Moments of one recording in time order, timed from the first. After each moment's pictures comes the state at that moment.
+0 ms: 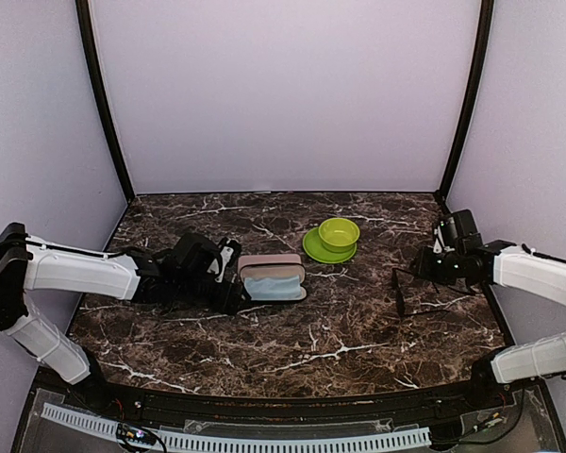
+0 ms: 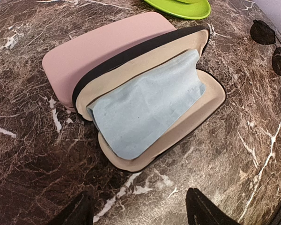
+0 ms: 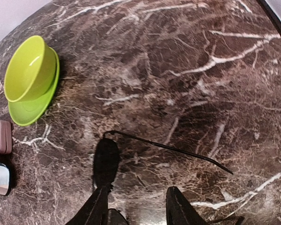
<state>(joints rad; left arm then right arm) -0.84 1.48 0.77 -0.12 -0.04 -0.35 0.33 1.17 0.66 -0.34 0.06 0.51</state>
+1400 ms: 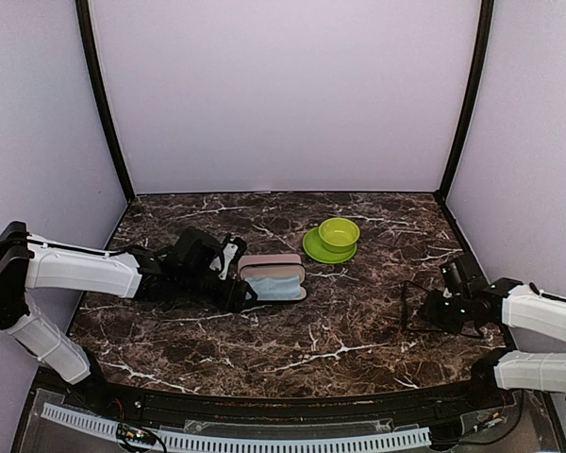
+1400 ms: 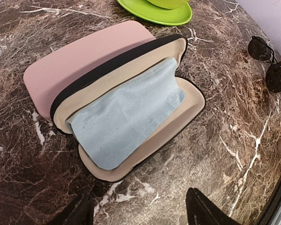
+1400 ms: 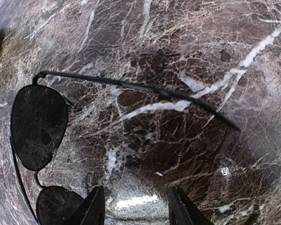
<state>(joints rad) -0.84 1.49 0.79 -0.09 0.03 -0.34 0.39 0.95 0.37 -0.48 0.11 0.84</state>
